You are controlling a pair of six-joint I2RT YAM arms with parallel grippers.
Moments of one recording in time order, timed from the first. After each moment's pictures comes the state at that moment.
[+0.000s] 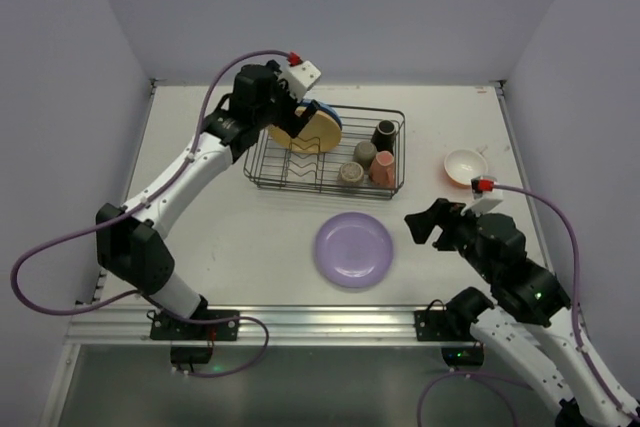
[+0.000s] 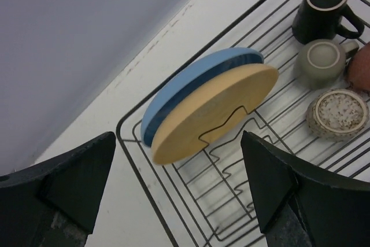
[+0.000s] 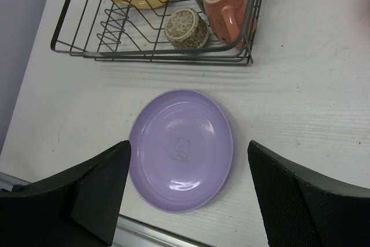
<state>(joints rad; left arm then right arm) -0.49 1.57 1.51 -0.36 0.00 0.31 0.58 0.39 0.71 -0.72 0.19 0.61</state>
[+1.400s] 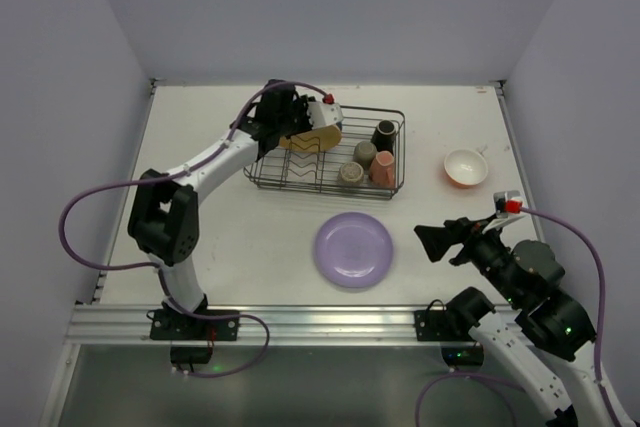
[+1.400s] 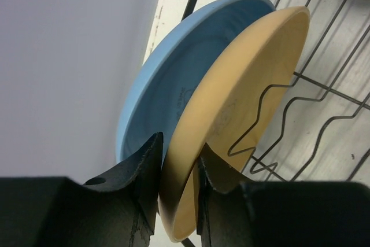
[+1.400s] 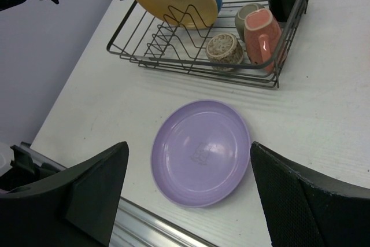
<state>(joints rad) -0.49 1.81 1.45 -0.18 0.10 0.90 0.58 0.20 0.76 -0.77 0.09 0.52</state>
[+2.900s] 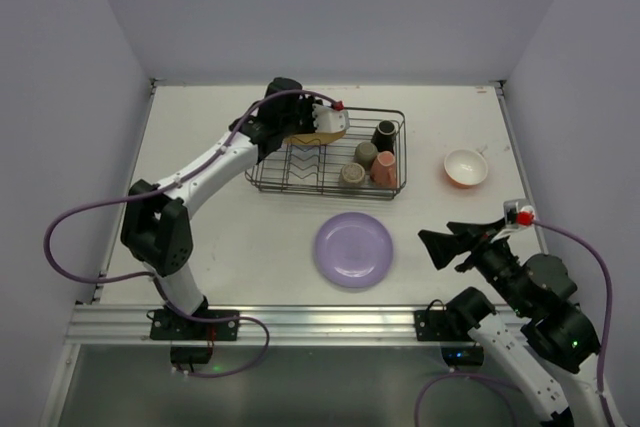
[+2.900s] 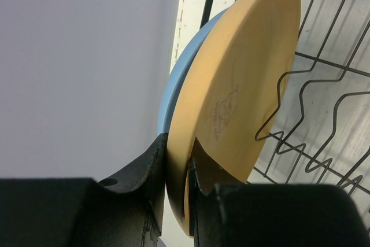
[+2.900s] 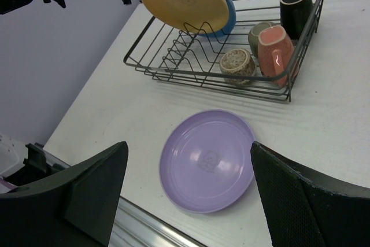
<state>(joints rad) -0.56 1.74 1.49 -0.28 0.01 1.05 0.58 0.11 0.75 -0.75 0.06 0.50</state>
